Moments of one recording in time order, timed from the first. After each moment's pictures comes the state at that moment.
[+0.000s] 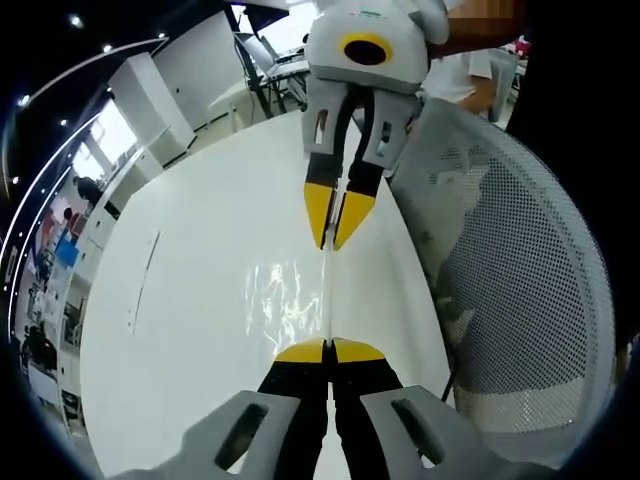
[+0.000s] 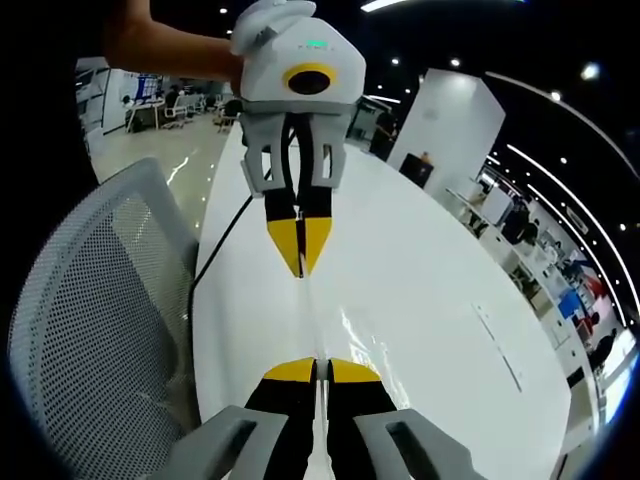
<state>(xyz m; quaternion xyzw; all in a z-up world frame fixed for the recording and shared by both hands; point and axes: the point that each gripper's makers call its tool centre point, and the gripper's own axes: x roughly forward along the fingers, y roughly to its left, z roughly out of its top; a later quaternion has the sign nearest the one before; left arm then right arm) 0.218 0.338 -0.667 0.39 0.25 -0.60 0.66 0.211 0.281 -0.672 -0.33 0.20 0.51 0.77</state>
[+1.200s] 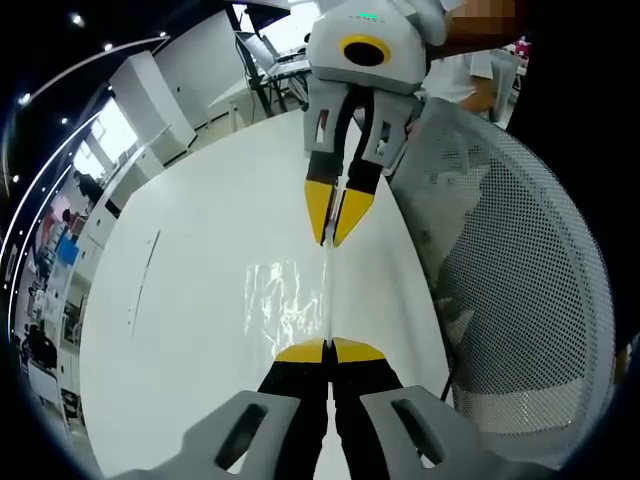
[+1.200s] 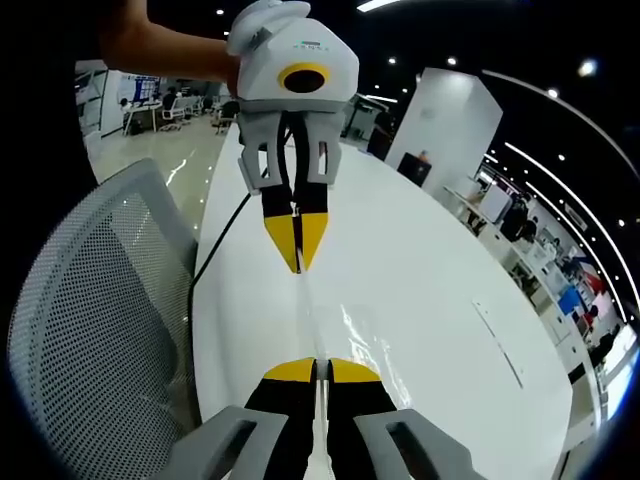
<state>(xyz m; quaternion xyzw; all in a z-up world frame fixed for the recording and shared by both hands) 0.218 0.339 -0.668 0.39 0.25 -0.59 0.66 0.211 0.279 -0.674 -0.32 0.20 0.50 0.77</state>
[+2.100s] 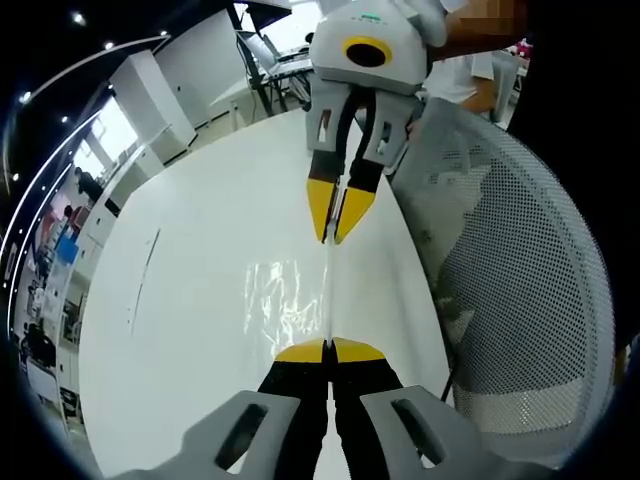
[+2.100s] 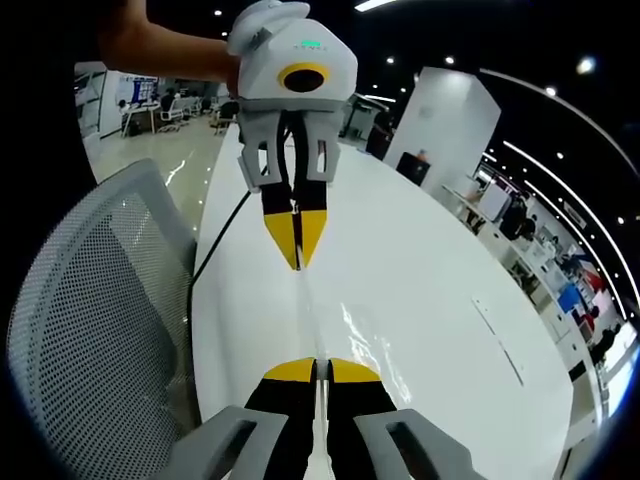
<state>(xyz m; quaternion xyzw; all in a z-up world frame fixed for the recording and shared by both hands) 0.218 0.340 -0.668 0.39 0.25 -0.59 0.66 0.211 0.277 -0.675 -0.32 0.20 0.50 0.78</state>
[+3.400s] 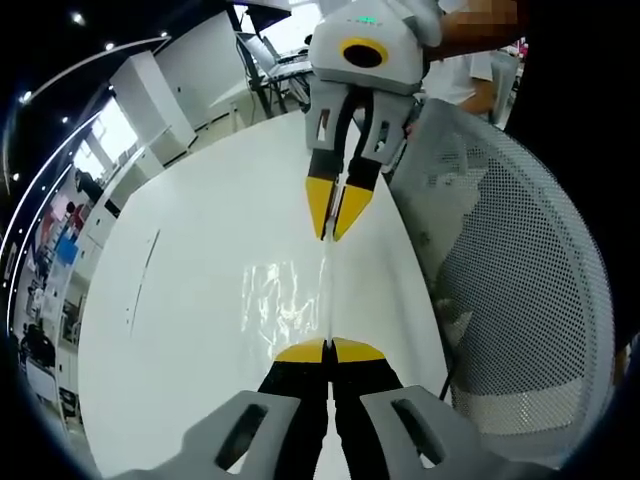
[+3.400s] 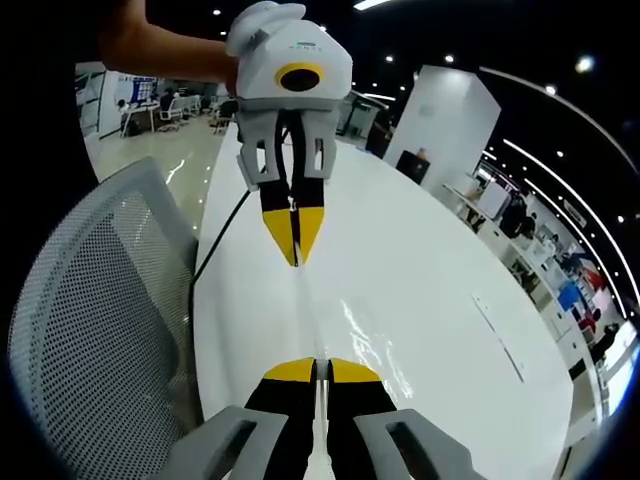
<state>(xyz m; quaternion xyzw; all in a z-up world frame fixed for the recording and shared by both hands) 0.216 0.340 -0.669 0.39 0.25 -0.60 0.66 0.209 0.273 -0.676 -0.32 0.21 0.50 0.78</state>
